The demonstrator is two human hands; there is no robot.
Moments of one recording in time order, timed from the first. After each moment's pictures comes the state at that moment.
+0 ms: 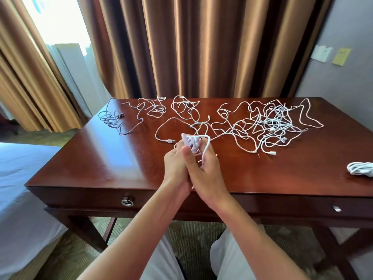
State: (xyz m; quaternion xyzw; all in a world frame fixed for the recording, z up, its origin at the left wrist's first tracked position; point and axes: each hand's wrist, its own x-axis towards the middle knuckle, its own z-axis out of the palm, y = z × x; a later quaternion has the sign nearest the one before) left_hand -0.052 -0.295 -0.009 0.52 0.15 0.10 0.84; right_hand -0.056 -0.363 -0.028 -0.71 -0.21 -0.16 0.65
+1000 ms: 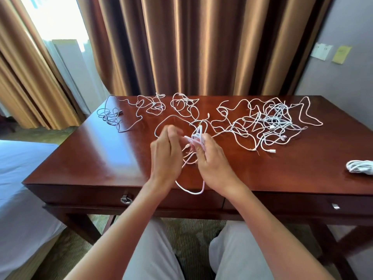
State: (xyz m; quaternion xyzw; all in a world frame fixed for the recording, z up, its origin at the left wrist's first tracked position) left_hand -0.042 -0.259 -0.013 0.81 -0.02 0.34 0.49; right_hand -0.031 -0.386 -0.027 -0.84 -0.22 -0.11 0.49
